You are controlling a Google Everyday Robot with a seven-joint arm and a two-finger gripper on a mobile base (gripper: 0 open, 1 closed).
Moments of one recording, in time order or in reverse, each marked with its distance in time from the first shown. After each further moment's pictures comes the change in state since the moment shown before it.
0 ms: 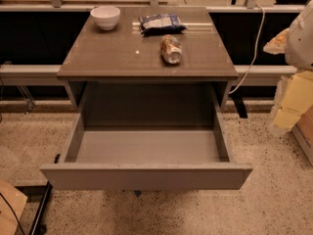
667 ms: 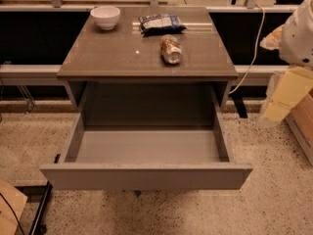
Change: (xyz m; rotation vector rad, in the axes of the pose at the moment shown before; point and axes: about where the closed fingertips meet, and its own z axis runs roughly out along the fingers) arm -0.010 -0.013 0.005 0.029 -0.040 0.020
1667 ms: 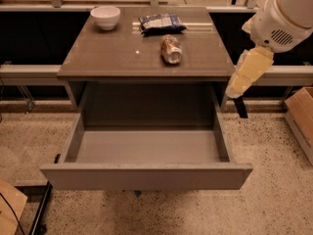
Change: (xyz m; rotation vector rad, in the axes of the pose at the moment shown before) arm -0.036 -0.069 0.035 0.083 -0.110 0.078
